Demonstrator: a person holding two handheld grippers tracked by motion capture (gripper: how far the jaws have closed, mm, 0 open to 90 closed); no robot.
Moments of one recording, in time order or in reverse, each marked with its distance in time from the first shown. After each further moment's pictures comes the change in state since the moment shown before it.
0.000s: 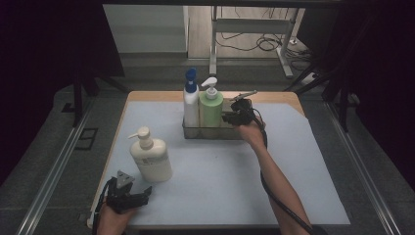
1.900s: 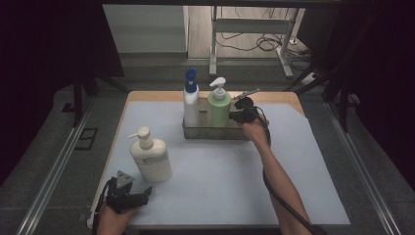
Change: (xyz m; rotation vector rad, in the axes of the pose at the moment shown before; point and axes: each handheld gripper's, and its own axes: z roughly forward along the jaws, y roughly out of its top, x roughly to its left) left arm 0.000 0.000 0.000 0.000 -0.001 -0.001; right arm -0.016 -0.001 0.003 0.023 -0.046 0.012
